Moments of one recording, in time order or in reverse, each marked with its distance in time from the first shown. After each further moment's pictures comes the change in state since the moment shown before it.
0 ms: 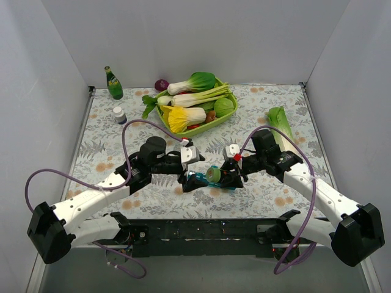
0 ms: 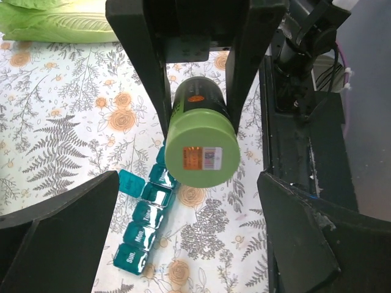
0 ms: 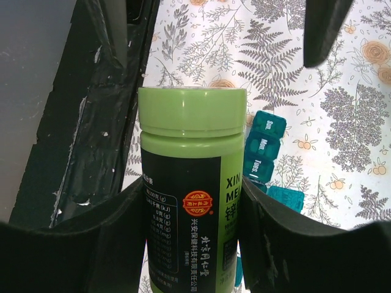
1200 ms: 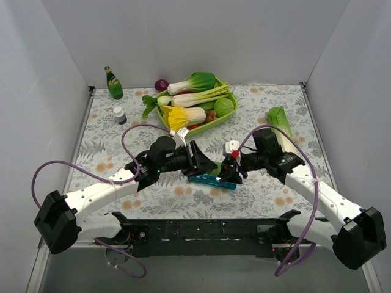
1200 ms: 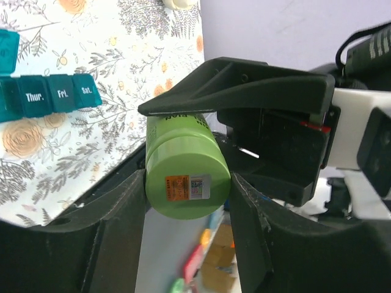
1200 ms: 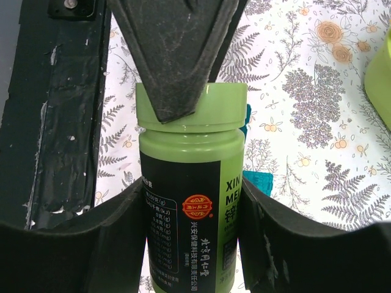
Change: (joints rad) left arm -0.029 0.138 0.026 0.040 -0.280 -1.345; right arm 0.000 -0.030 -0.006 0.075 0.134 0.089
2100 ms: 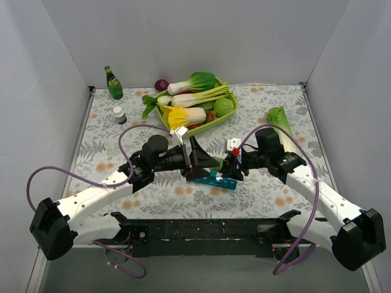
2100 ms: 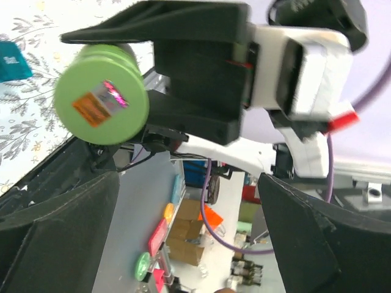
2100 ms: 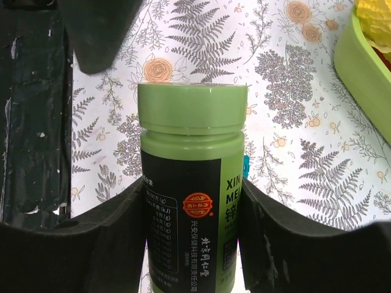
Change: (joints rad) left arm 0.027 -0.052 -0.003 0.039 0.122 -0.171; right arm -0.021 -0.007 -0.008 0.021 0.065 0.002
